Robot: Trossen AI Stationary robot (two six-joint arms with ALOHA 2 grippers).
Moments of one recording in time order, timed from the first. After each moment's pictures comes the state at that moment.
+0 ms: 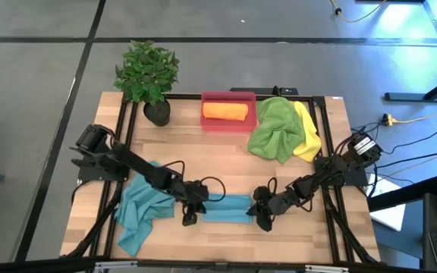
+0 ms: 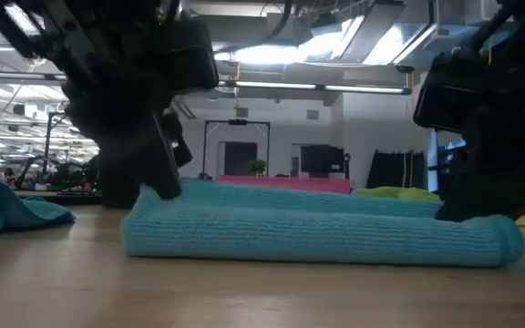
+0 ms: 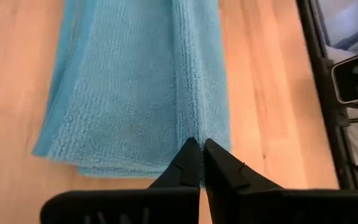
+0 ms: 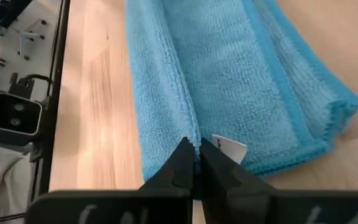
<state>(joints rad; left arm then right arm) -0.37 1.75 0.82 0.10 0.11 -0.53 0.58 1.74 0.53 0.53 0.20 0.93</state>
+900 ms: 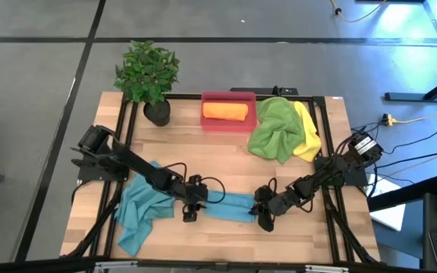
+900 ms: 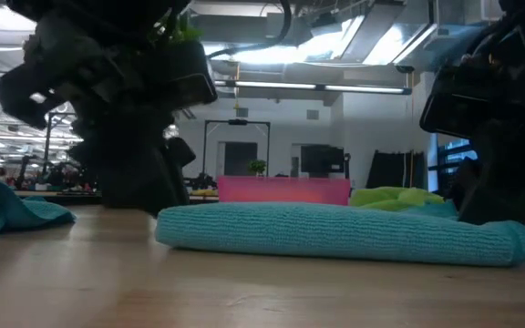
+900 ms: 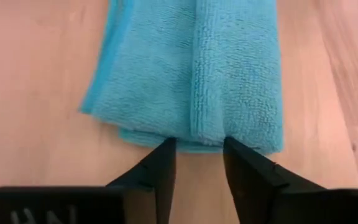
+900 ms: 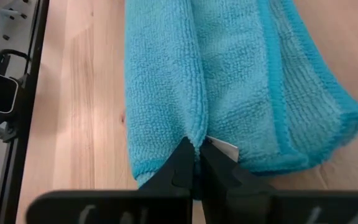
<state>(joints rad) -0.37 1.77 0.82 0.08 -0.08 -0.37 0.58 1.74 0.53 0.46 0.21 0.88</state>
